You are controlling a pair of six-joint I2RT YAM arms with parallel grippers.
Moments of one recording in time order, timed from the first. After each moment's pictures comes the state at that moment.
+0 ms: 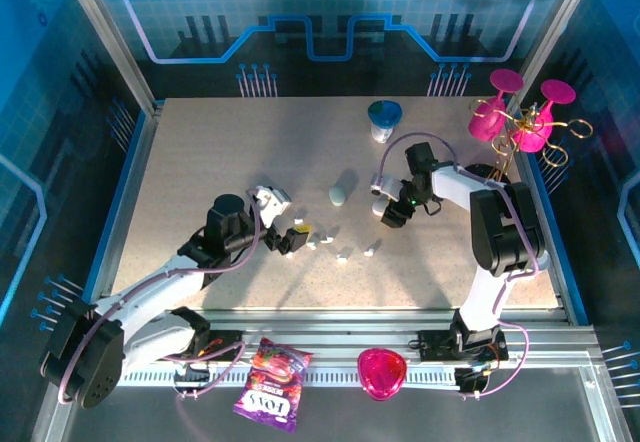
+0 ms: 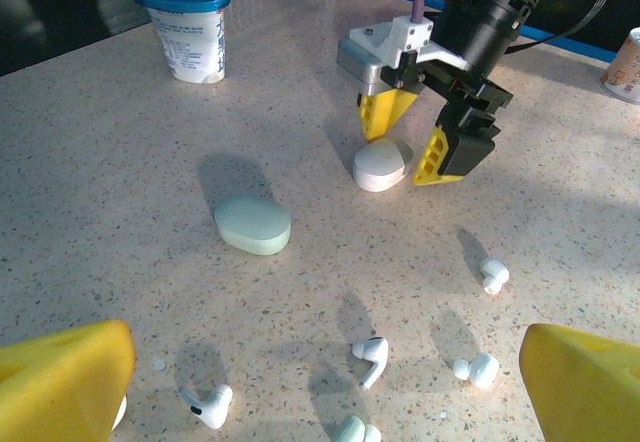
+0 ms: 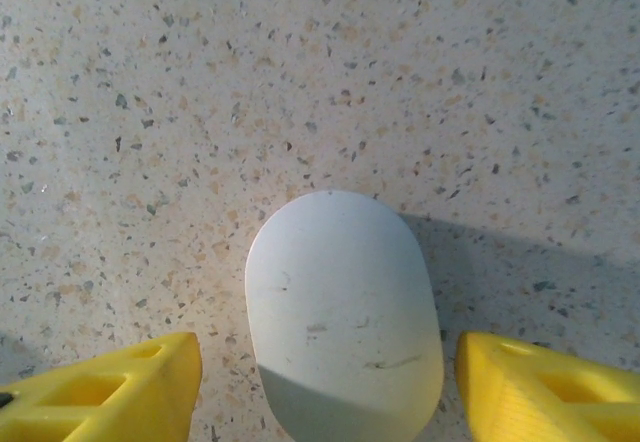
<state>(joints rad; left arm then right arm) -0.46 1.05 0.45 0.23 0.38 0.09 0.20 1.83 1.11 -0.57 -0.37 -0.93</state>
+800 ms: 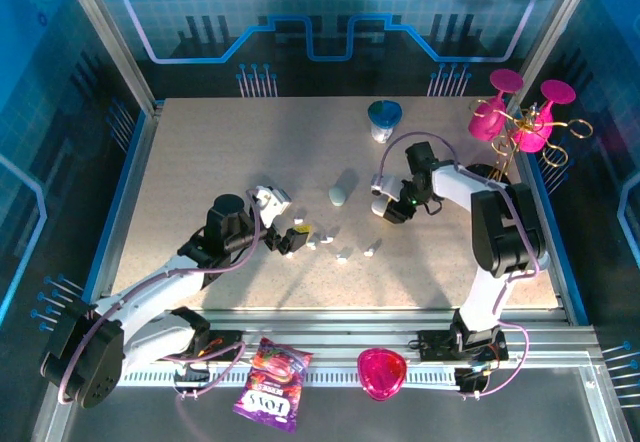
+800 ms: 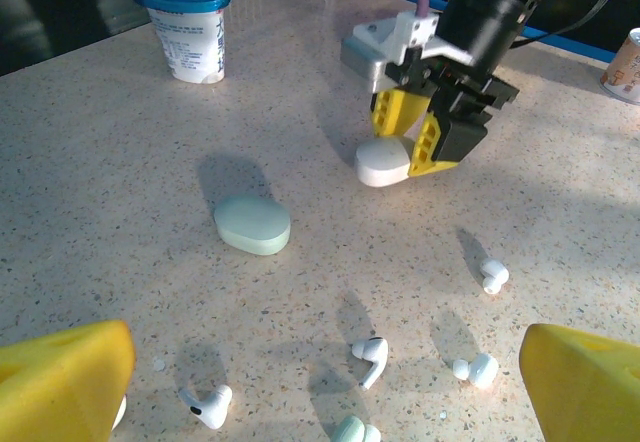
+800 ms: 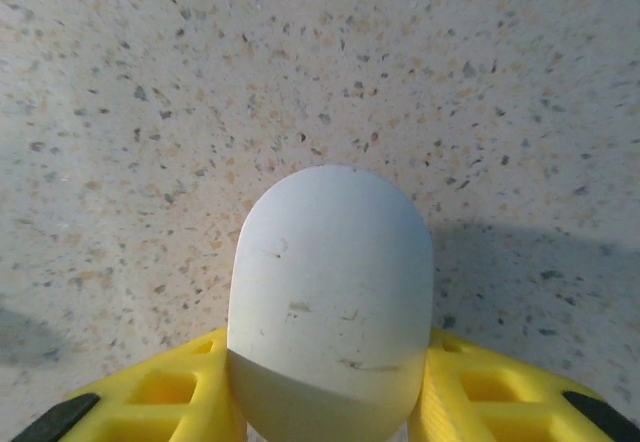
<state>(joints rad) -0.46 1.05 0.45 0.23 0.38 0.09 0.20 1.78 1.12 -0.61 -0.37 -0.93</state>
